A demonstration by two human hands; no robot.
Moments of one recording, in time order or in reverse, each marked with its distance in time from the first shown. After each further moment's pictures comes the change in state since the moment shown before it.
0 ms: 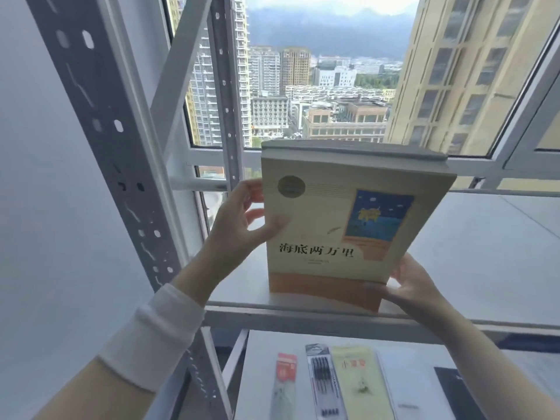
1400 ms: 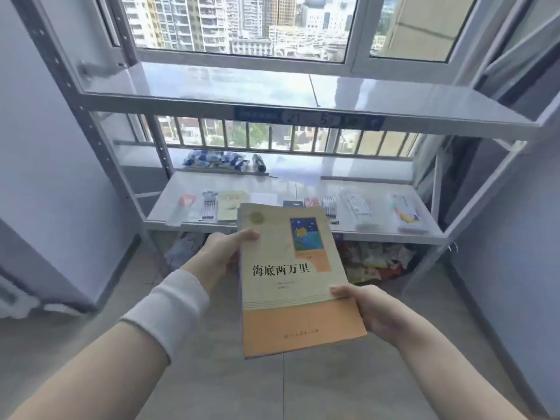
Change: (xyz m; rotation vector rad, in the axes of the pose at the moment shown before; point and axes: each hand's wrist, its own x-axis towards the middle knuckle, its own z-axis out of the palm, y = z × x) left_hand -0.478 0.154 0.475 -0.084 0.228 -1.077; right_hand -0.633 0.111 -0.304 0.243 -0.137 0.876
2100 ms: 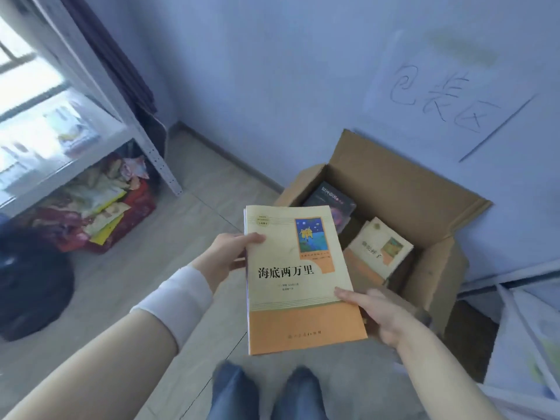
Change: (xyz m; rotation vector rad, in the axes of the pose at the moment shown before) left_hand -0.245 -0.335 0.656 0.733 -0.806 -0.229; right_hand -0.269 0.497 -0.453 0.808 0.633 0.332
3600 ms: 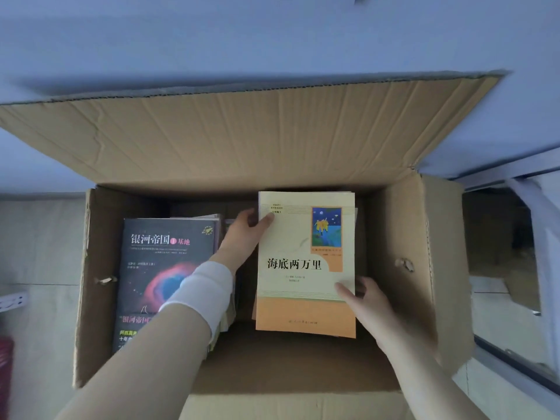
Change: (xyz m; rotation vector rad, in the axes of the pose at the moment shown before) left_hand 0.420 -0.020 0.404 0.913 -0.286 0.026; right_hand 0.364 0.081 -0.228 0.288 0.432 0.251
